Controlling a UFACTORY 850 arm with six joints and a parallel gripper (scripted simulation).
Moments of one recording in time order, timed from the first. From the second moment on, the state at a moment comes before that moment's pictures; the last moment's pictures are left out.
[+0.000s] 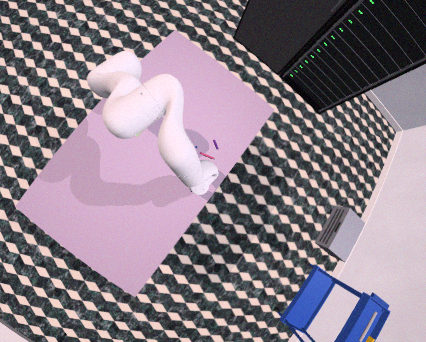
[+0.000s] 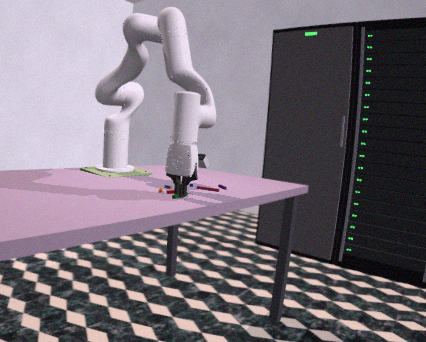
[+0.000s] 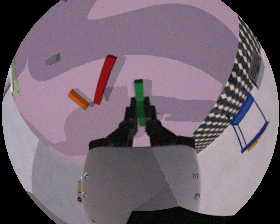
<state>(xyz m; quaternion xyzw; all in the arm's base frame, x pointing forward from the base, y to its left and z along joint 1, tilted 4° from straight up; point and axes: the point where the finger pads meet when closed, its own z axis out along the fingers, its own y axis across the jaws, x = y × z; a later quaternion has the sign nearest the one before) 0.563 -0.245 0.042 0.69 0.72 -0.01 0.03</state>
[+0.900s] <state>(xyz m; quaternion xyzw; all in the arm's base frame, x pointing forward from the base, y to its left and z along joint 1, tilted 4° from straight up) 0.561 -0.243 0.080 0.69 0.72 -0.01 0.03</state>
